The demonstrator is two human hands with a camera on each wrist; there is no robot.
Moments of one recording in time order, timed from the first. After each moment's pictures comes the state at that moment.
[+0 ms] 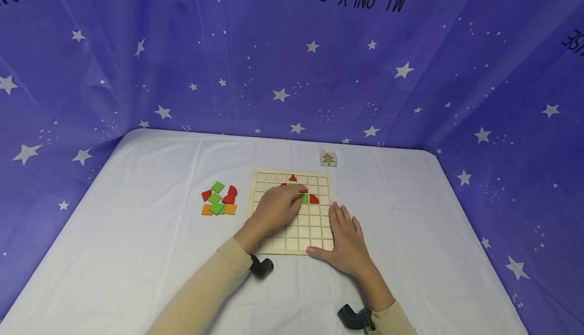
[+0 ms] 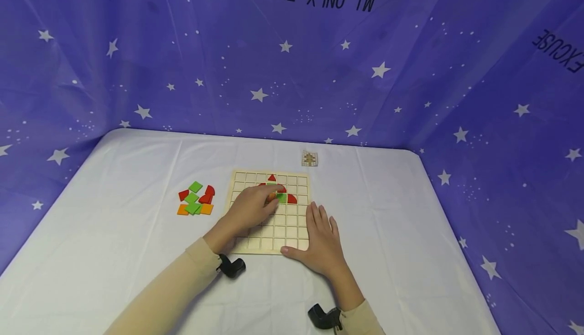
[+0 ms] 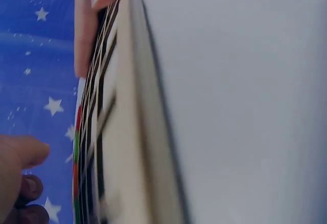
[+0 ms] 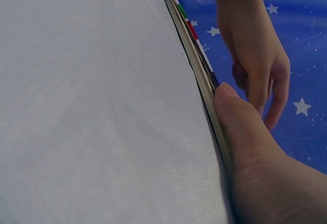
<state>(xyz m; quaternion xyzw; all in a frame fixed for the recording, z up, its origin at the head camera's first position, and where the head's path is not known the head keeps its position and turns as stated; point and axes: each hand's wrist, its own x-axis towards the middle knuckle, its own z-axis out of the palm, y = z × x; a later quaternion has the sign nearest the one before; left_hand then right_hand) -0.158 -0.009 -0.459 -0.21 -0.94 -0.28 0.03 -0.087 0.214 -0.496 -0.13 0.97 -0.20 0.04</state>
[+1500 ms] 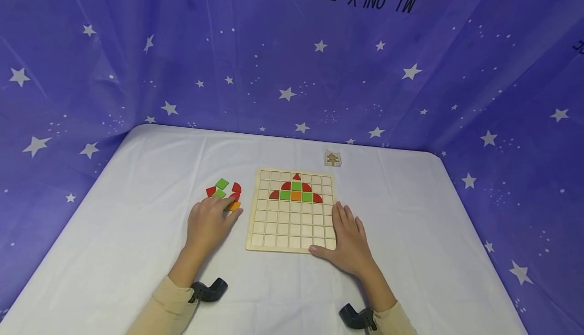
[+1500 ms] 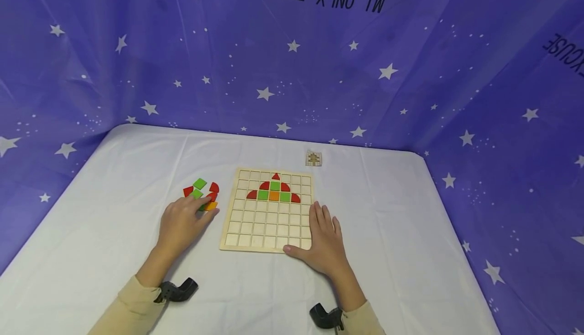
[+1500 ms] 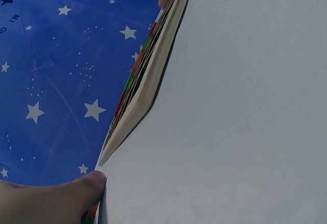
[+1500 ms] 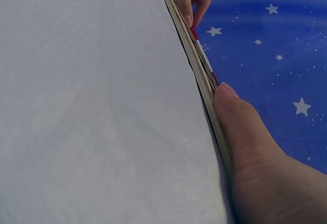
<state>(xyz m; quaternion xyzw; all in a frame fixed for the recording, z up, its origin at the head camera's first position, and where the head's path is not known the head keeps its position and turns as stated) -0.096 -0.141 -0.492 -0.04 -0.96 -0.20 0.18 -0.088 0.211 -0.499 -0.12 0.97 -0.20 0.04</state>
